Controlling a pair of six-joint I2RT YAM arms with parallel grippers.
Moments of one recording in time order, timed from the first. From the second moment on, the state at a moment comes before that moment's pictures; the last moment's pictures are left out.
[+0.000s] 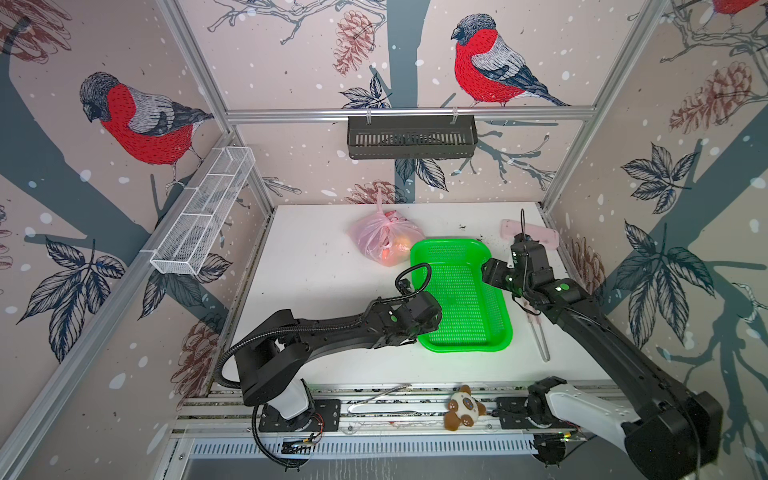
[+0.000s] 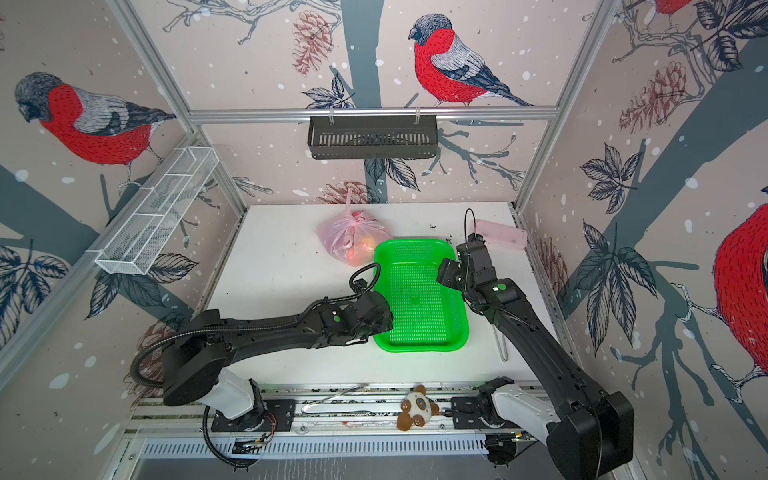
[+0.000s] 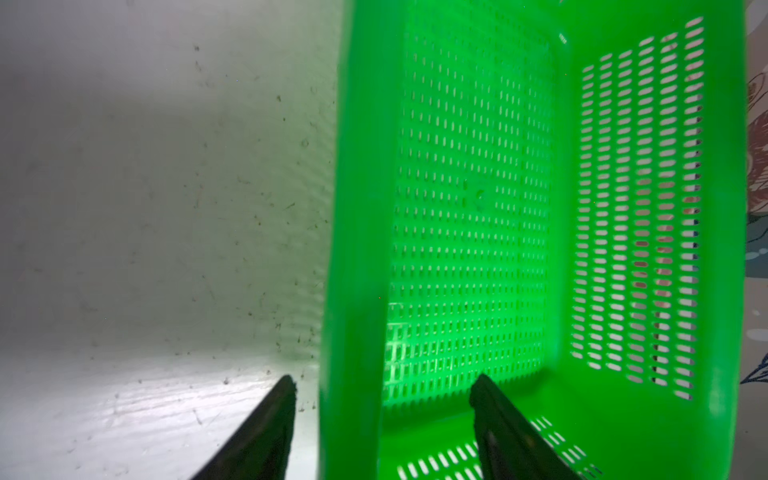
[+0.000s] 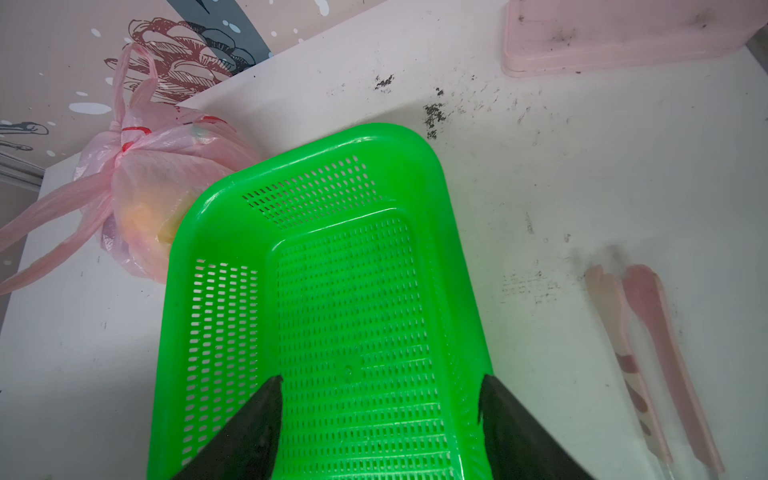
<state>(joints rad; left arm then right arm) -1.08 1.58 0.99 -0.36 -0.24 -1.17 0.37 1.09 0.91 -0.57 0.09 0.55</state>
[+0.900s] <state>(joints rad) -0.40 1.75 1.44 -0.35 -0.20 -0.49 0.56 1.08 0.85 -0.41 0.24 0.60</state>
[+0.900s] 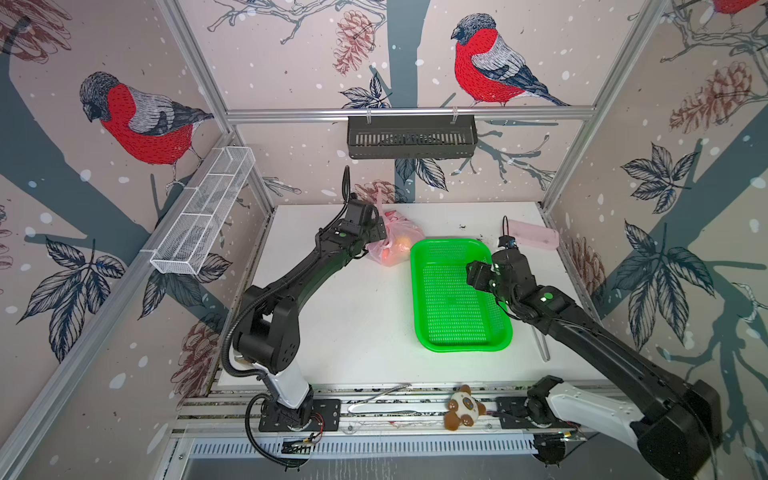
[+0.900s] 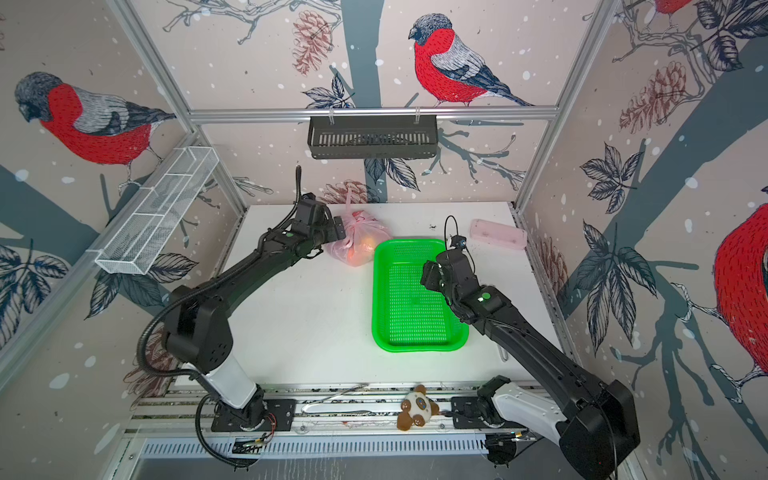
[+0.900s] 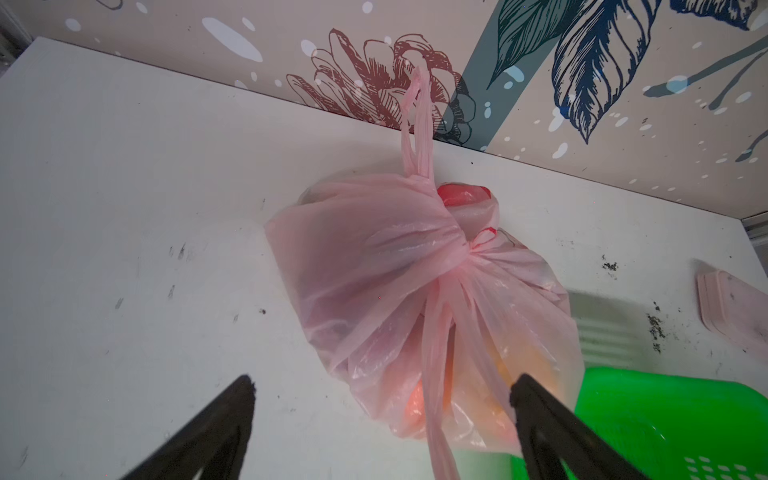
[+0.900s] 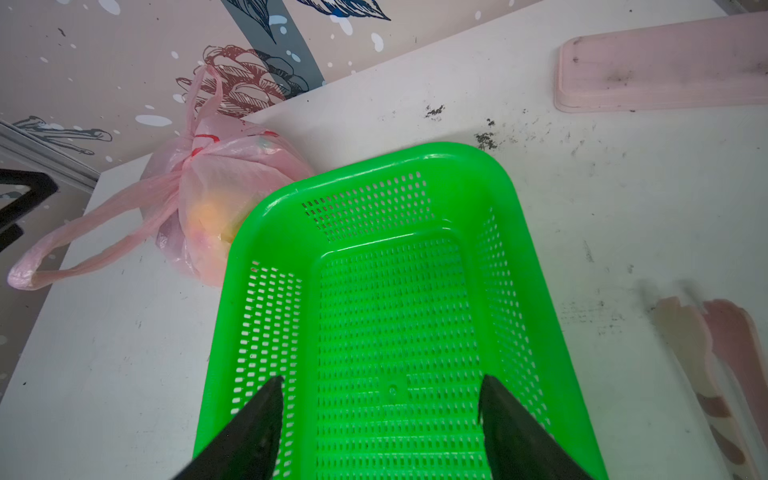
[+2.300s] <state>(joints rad) -0.31 1.71 1.10 -0.04 -0.03 -0.61 0.62 1.21 0.87 -0.36 0.21 0.60</state>
